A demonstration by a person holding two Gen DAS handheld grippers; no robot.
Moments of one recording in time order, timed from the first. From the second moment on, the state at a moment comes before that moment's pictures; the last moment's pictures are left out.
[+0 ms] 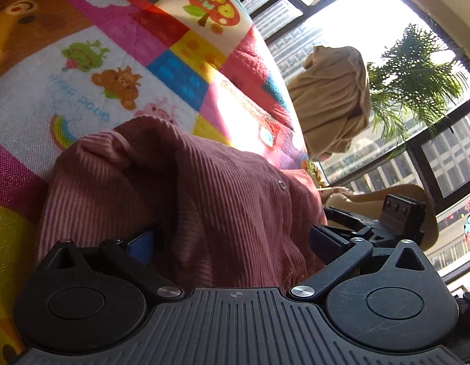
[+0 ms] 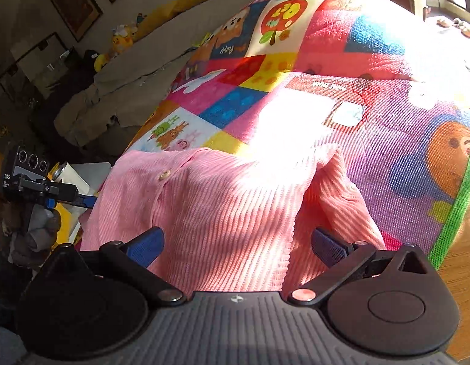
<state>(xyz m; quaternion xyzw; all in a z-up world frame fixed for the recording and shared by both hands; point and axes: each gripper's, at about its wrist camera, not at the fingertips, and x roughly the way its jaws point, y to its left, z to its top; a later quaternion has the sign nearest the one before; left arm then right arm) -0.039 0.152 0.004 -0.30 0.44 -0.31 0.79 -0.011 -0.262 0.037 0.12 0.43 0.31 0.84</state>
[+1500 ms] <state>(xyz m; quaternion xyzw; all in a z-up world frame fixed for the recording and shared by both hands) 0.040 0.086 0.023 0.04 0.37 -0.18 0.91 0.047 -0.172 0.026 -0.22 0.32 0.15 0.91</state>
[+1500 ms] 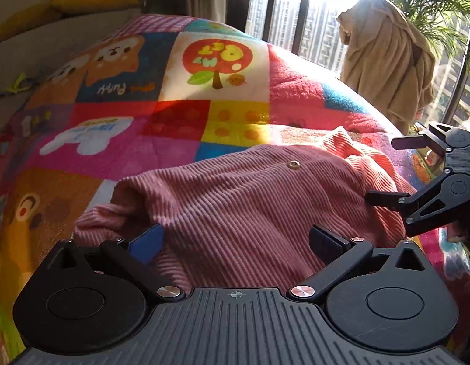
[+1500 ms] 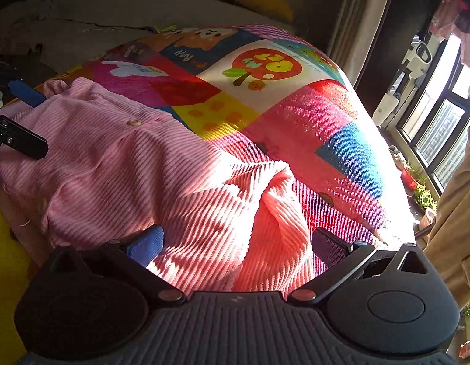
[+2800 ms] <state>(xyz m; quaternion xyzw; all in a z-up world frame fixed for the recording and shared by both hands) 0.015 0.116 0.027 -0.05 0.38 -0.11 0.92 0.023 -0.145 0.038 -0.23 0.25 0.14 0.93</state>
